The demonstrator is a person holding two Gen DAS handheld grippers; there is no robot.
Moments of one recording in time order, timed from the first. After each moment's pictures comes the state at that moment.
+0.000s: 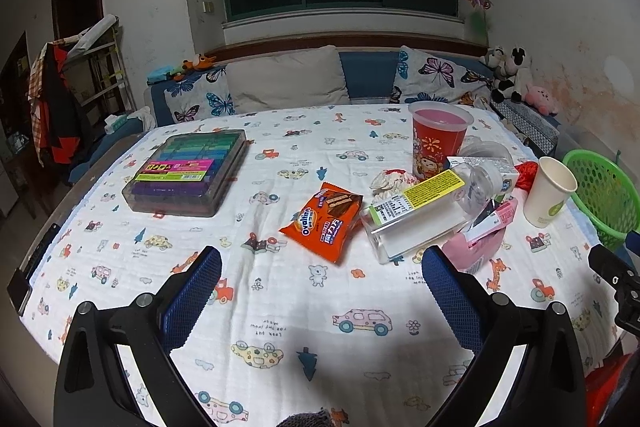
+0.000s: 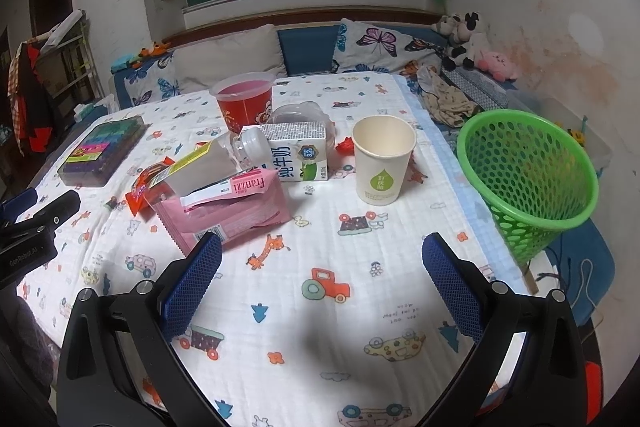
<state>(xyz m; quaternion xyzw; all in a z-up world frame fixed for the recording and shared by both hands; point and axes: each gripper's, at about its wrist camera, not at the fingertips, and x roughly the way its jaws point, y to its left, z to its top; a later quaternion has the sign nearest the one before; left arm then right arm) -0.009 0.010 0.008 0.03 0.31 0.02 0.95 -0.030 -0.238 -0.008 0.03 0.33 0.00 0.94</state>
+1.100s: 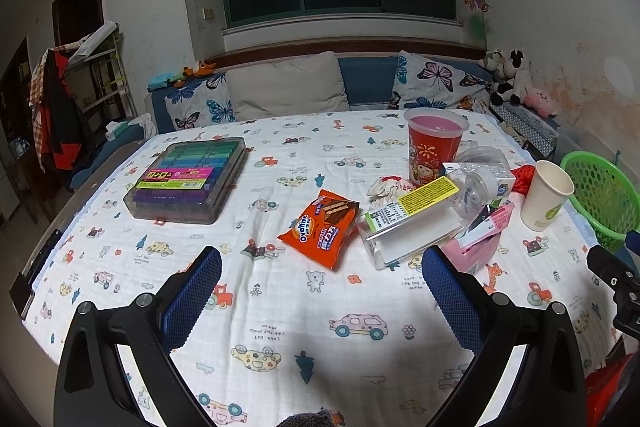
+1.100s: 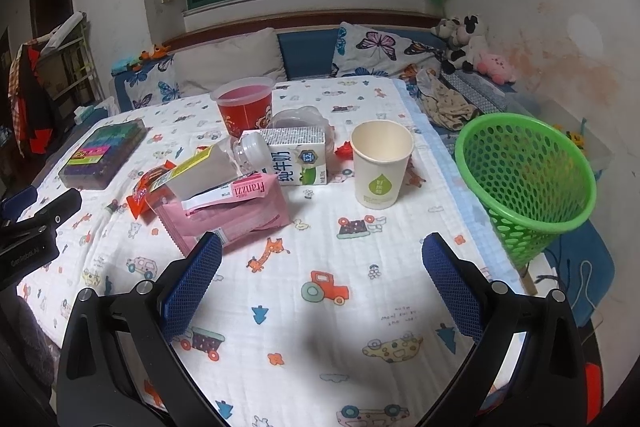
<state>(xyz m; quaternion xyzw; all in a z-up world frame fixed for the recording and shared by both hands) -0.011 0.008 0.017 0.04 0.30 0.02 0.95 -0.032 -0.239 -0.004 0.03 0.32 0.00 0.95</state>
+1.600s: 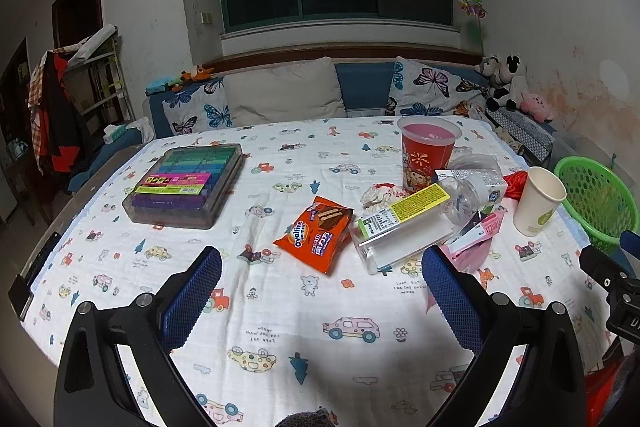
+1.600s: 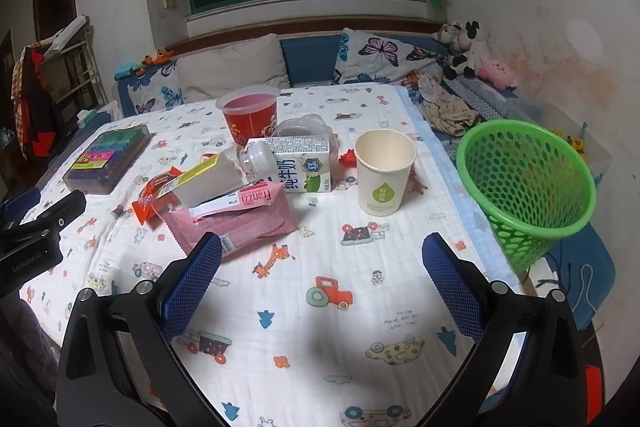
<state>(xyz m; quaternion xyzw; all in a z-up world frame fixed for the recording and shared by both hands) -0.019 0.001 0.024 0.04 0.29 0.02 0.96 -0.034 -0.235 0.002 0.03 0.31 0.00 0.95</state>
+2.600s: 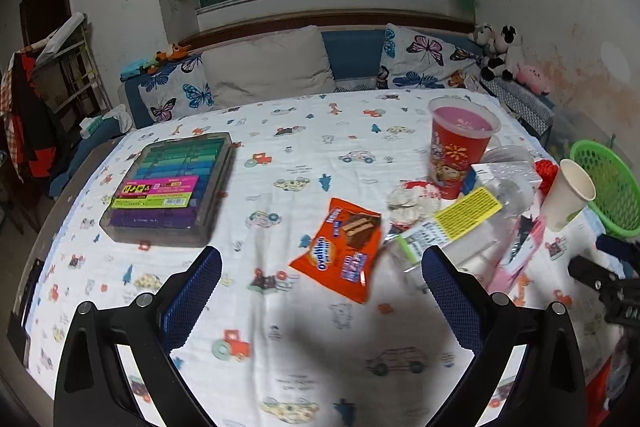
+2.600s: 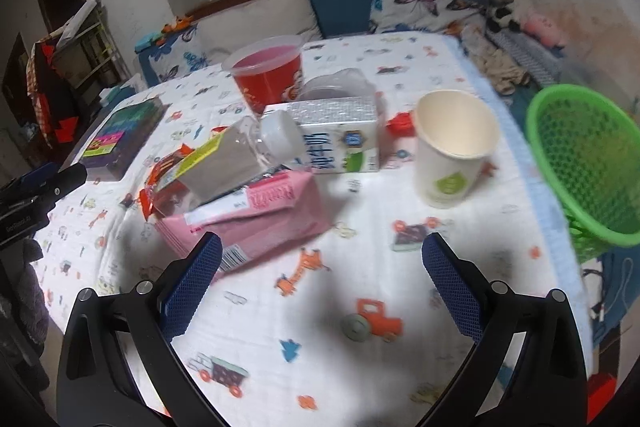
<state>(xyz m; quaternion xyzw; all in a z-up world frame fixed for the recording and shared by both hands) 0.066 0.041 0.016 0.06 0.36 -0.02 0.93 0.045 -0.229 -0.030 0.07 0.40 0.08 0.91</state>
